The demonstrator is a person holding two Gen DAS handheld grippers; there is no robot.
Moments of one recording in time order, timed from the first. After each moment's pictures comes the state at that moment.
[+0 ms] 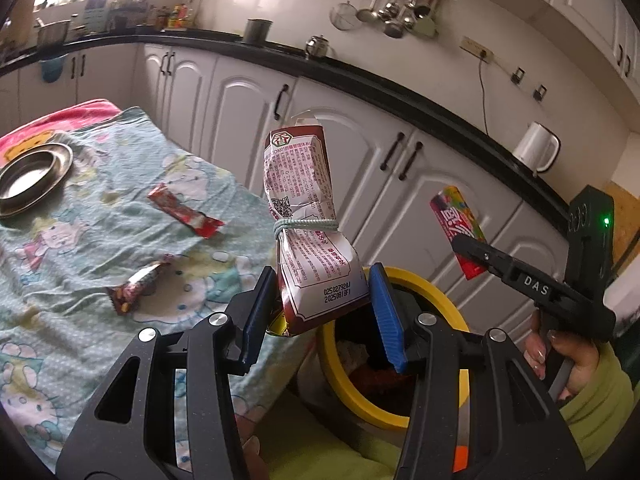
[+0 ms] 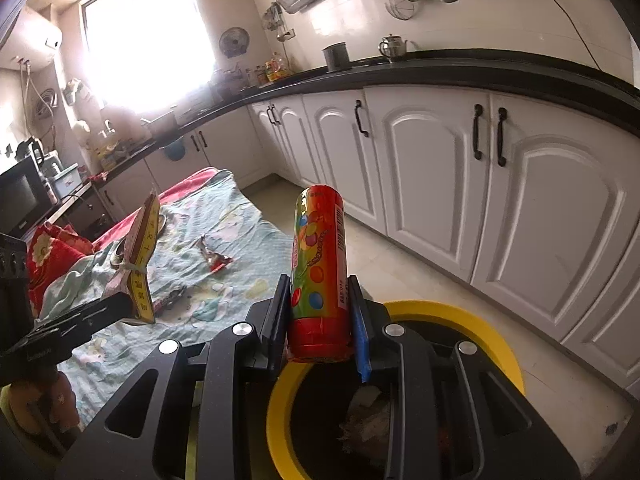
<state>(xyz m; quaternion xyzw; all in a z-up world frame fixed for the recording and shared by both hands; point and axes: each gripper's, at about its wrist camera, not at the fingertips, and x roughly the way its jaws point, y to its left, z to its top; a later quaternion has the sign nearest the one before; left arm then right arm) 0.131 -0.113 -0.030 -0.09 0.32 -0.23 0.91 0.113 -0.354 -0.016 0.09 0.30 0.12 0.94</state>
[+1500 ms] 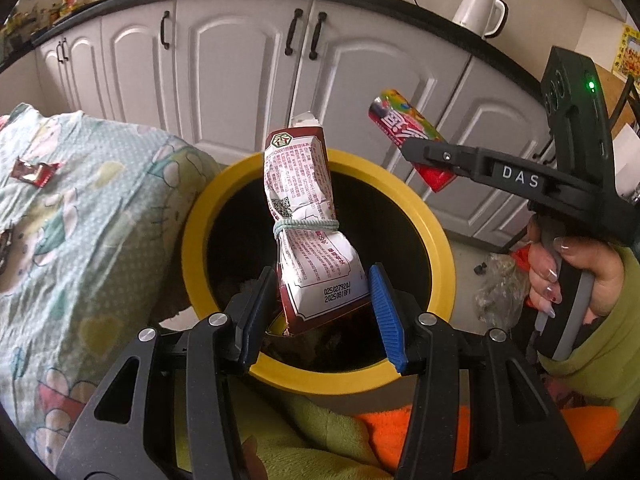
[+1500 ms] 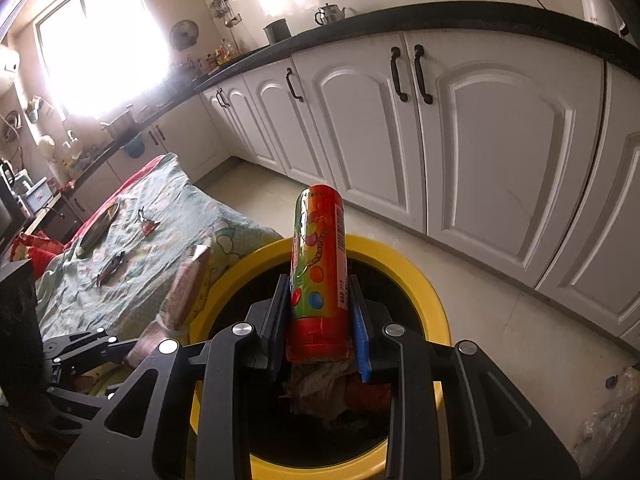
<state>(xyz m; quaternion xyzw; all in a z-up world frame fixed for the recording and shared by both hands) 0.115 -0.250 -0.105 0.05 0.43 -0.33 0.84 0.086 -0.439 -0.081 0.14 0.36 0.07 0.92</state>
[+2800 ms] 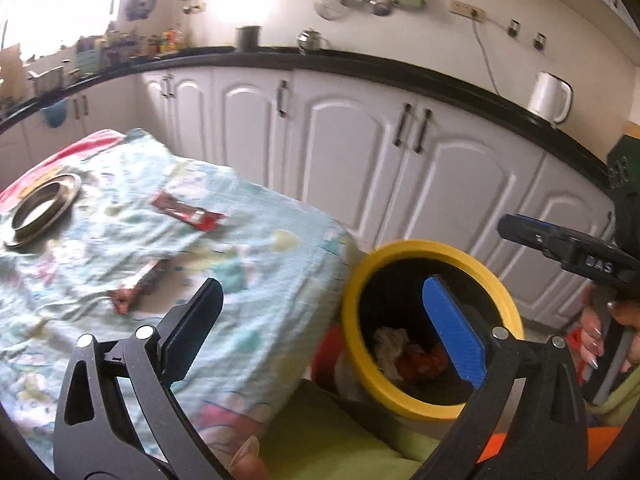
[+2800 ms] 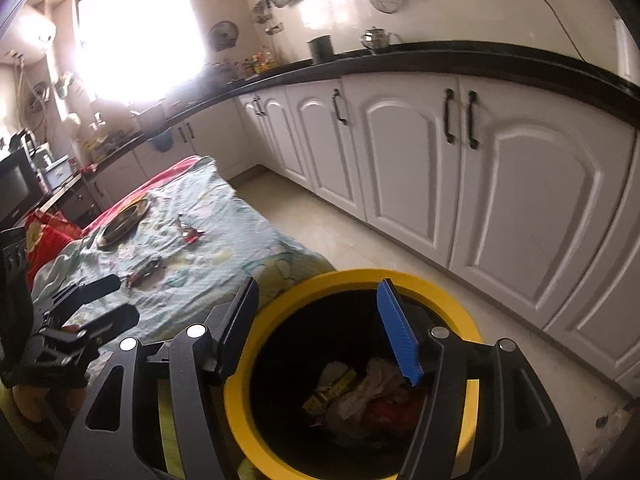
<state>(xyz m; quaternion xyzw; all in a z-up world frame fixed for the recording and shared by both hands) 0.121 -0.144 -0.049 0.00 0.31 -0.18 0.93 0.088 -0.374 -0.032 0.08 0.31 0.12 0.94</state>
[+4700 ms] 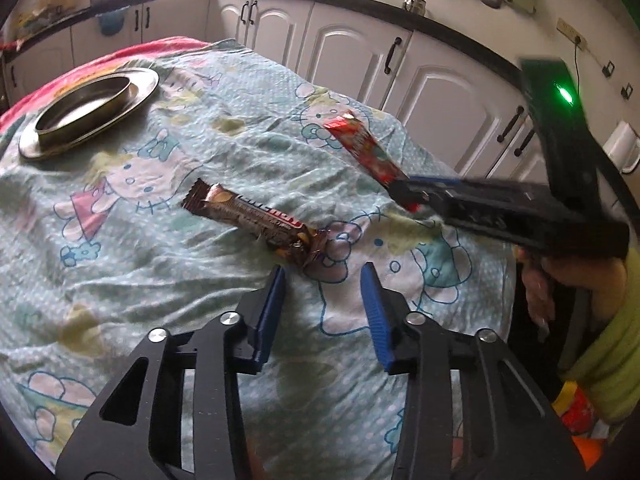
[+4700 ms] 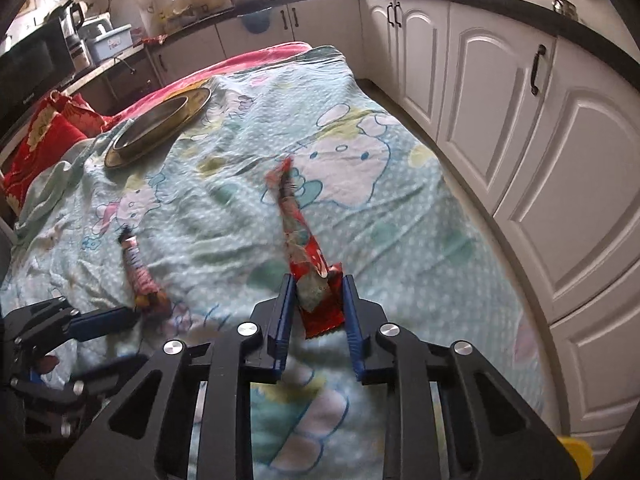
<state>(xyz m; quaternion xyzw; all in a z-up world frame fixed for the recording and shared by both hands) 0.204 -0.006 -0.111 -0.09 0.41 -0.10 0.90 0.283 -0.146 -0.103 -0.06 0.44 0.28 0.86</state>
